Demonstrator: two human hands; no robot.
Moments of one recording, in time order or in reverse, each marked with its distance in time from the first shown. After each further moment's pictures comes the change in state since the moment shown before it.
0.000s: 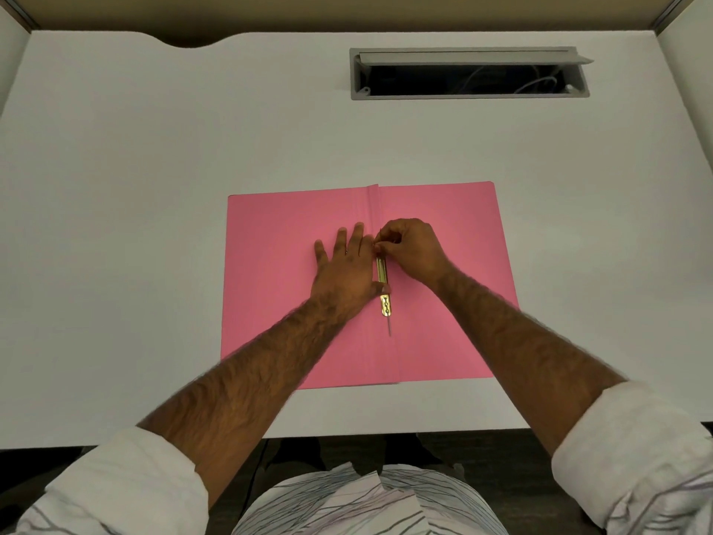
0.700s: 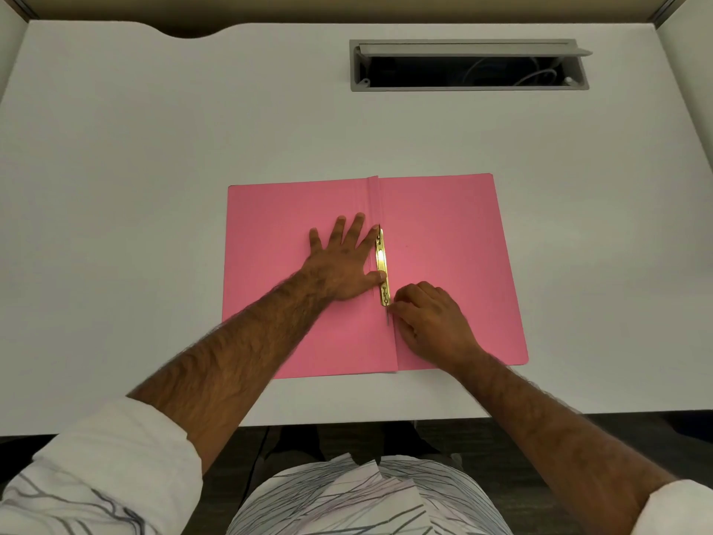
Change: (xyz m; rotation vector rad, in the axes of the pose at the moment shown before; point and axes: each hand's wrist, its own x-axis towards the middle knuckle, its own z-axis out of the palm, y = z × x) left_hand 0.005 -0.018 -0.012 0.065 -0.196 0.082; right_hand -0.125 0.043 0.016 -0.627 0.017 -0.474
